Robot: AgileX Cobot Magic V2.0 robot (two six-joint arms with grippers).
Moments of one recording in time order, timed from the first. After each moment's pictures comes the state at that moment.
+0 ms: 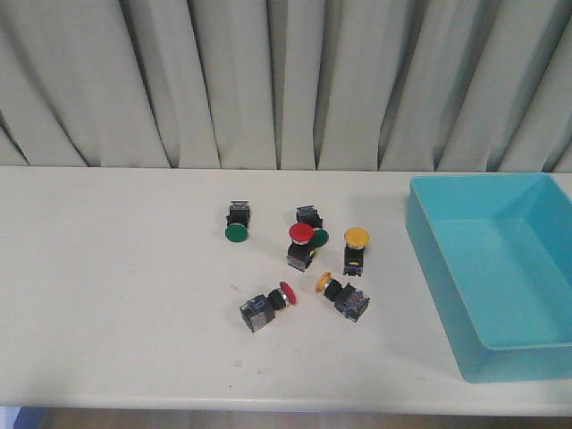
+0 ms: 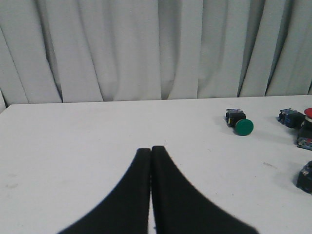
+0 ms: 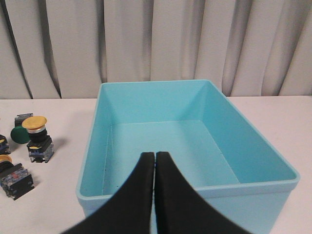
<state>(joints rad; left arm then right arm) -0.02 -0.01 0.03 0.01 0.15 -0.08 -0.11 -0.01 0.03 0.01 0.18 -0.04</state>
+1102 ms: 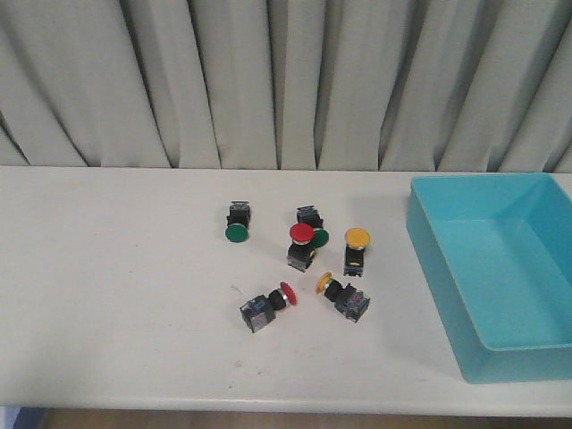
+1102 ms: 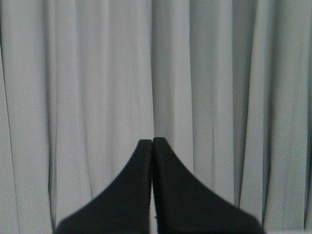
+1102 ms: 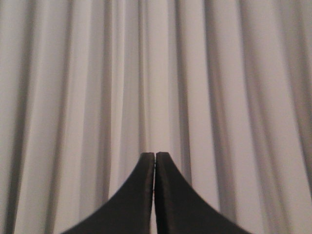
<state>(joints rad) -0.02 0.08 -0.13 0.05 -0.27 -0.14 -0.11 0.07 -0.16 0.06 -0.63 -0.04</state>
